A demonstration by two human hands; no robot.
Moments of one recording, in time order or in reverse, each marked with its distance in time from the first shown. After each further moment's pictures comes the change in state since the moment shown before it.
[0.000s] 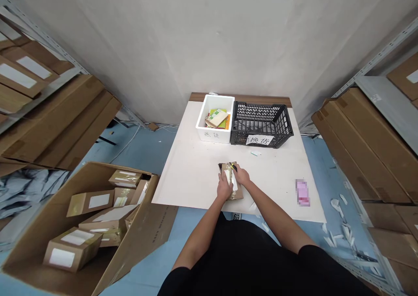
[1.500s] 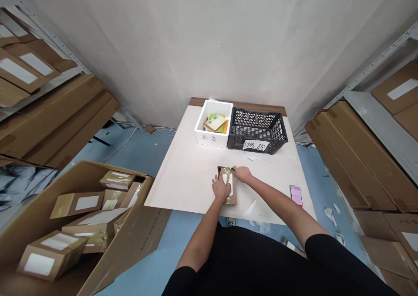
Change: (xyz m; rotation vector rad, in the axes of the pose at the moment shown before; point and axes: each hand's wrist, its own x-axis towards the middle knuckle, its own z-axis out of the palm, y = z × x) left_hand 0.006 0.018 0.001 0.026 0.234 -0.073; right_hand 0.018 0.007 -0.046 -0.603 -0.072 -0.256
